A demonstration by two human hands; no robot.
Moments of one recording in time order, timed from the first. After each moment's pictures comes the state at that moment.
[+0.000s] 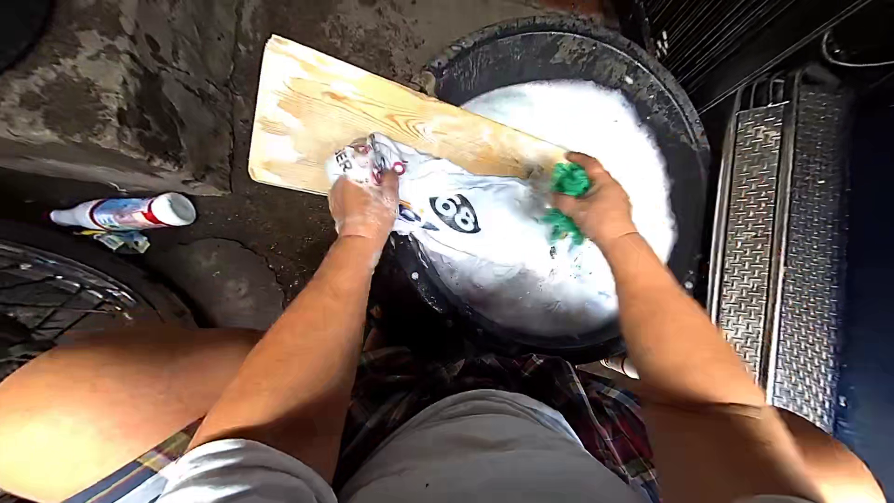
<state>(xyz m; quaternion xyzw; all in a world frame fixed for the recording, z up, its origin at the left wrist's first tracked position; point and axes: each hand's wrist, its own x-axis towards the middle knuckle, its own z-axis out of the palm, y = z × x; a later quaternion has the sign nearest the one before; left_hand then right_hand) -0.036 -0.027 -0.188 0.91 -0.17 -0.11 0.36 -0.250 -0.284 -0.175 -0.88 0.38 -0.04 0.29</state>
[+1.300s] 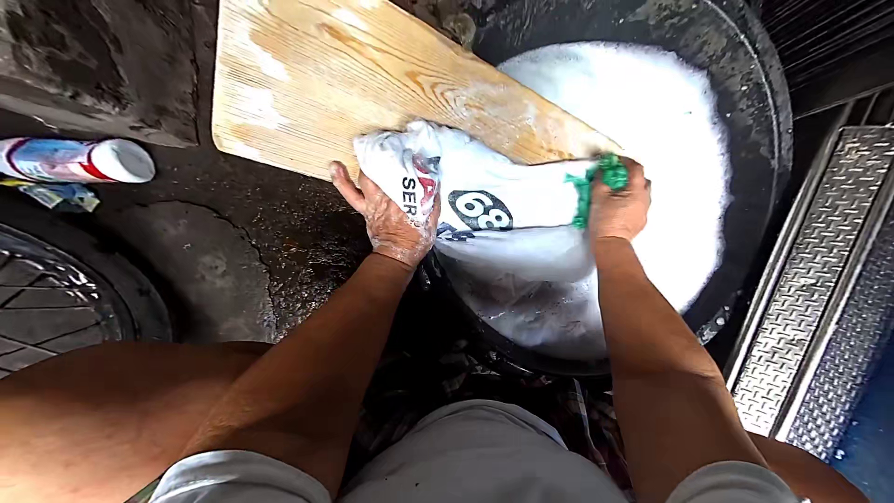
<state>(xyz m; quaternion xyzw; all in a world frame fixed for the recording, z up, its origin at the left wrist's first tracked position) -0.046 -0.038 -0.287 0.93 -0.26 0.14 0.23 -0.197 -0.308 -0.278 -0.81 0.55 -0.08 0.19</state>
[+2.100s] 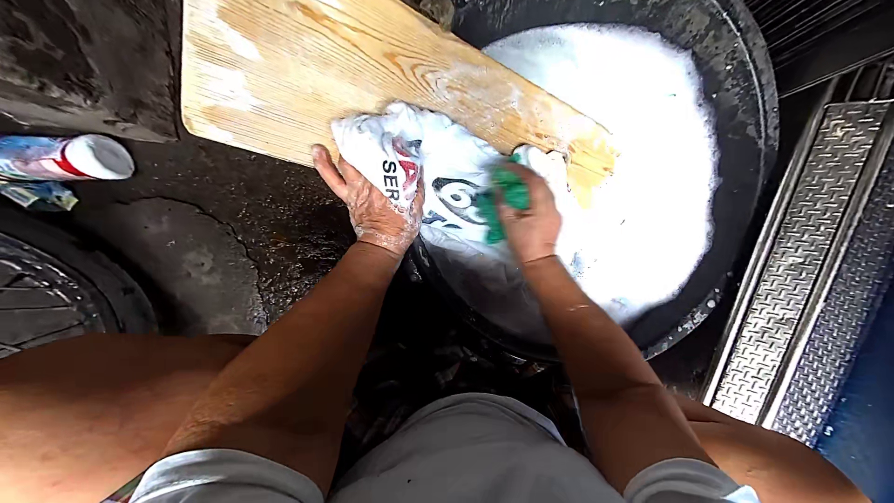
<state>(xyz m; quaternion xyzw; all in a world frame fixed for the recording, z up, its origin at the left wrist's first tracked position) -0.047 -0.037 -0.282 0.94 -0.26 0.09 0.22 -0.189 -0.198 -0.283 -0.90 0.34 -0.15 0.24</state>
